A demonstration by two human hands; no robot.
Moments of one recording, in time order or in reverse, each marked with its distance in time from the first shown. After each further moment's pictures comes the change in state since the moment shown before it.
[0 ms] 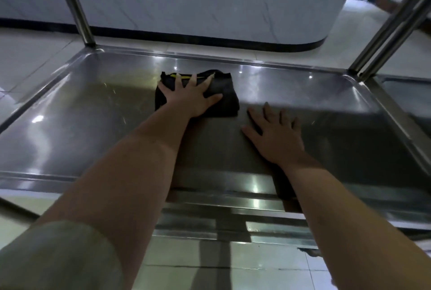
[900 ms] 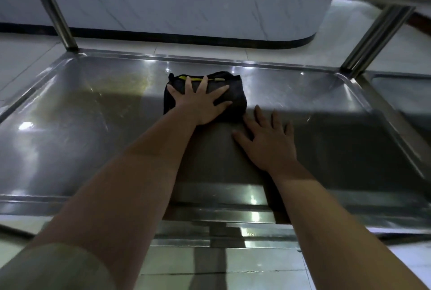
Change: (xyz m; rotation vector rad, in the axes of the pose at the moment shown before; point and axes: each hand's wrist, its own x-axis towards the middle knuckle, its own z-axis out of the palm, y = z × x) left_hand 0.016 0.044 0.009 0.083 -0.025 0.148; right_hand -0.001 0.004 0.006 0.010 0.038 0.030
